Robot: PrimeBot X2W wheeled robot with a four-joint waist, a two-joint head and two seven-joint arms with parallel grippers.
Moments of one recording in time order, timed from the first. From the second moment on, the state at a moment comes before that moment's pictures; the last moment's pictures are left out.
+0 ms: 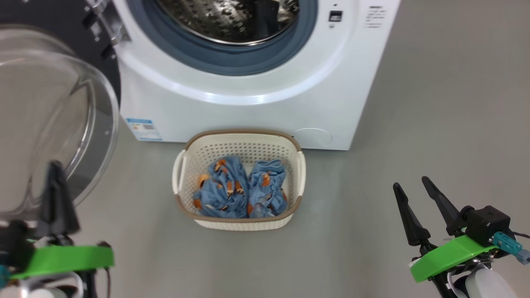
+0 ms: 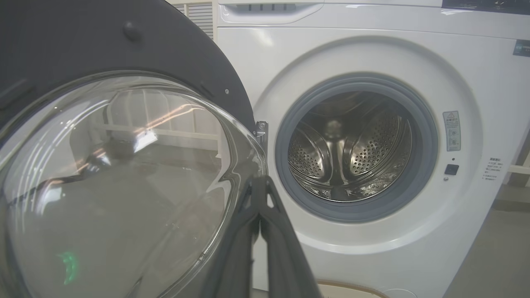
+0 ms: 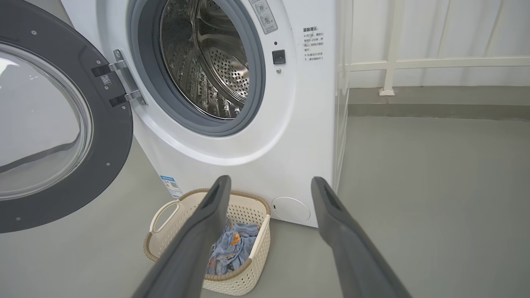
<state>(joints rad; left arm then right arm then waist) -0.16 0.03 0.17 0.03 -0.20 -0.13 -0.26 -0.16 -0.22 0.11 0.25 0.36 0.13 -0.25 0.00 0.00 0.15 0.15</state>
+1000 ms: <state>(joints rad) 0.06 0.03 0.07 0.08 -0.23 -0.08 -0.26 -0.06 -0.19 0.09 0.10 0.32 0.13 -0.25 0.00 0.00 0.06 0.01</state>
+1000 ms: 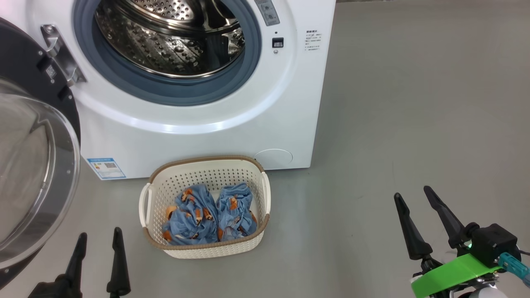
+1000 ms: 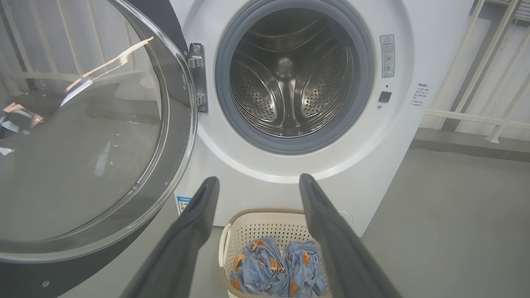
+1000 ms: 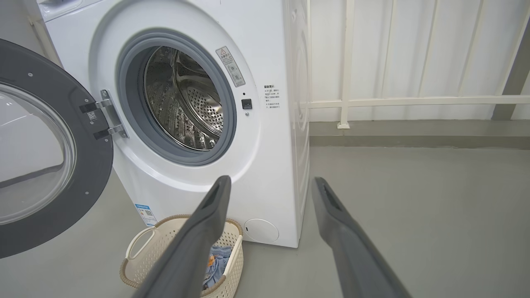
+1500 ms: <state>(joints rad) 0.06 0.03 0.10 0.09 -0.22 -0.08 -0.26 -0.06 -0.19 0.08 0.14 0.31 0.13 -0.25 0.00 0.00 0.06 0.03</state>
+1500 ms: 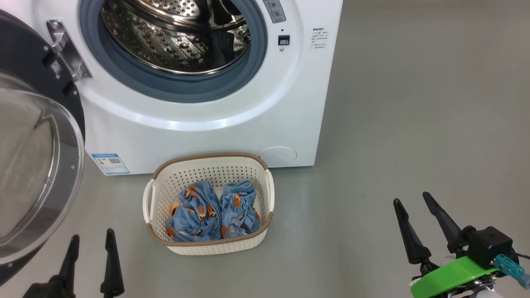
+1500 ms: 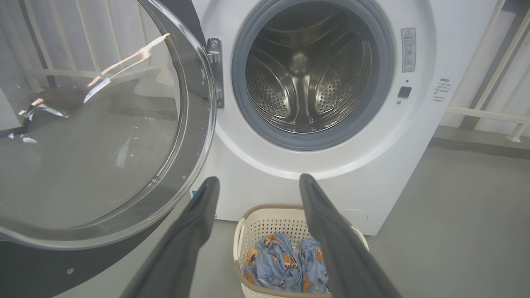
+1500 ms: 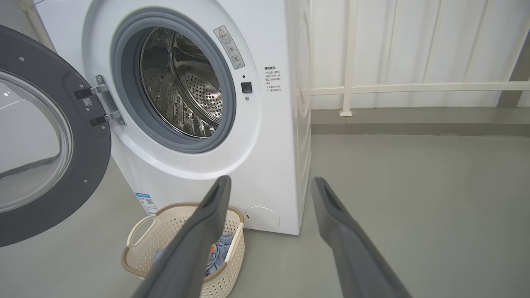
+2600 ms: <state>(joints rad) 0.02 0.03 0.13 0.14 -0.19 -0.11 -0.26 -0.06 -0.19 0.08 0.17 0.31 0.13 -0.25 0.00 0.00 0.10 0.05</state>
